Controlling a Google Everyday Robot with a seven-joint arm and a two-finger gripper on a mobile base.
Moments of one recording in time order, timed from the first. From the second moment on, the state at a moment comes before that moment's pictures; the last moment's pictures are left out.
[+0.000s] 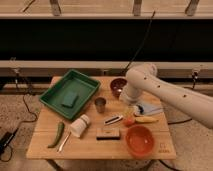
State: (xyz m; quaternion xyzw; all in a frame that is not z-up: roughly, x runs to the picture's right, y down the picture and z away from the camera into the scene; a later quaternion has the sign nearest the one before) arm 0.100 0.109 0.761 -0.32 -0.11 -0.03 0.94
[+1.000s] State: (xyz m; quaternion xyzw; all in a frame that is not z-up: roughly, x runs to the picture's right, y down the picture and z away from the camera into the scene) arm 0.149 0.113 0.801 -0.31 -0.15 -0.02 0.94
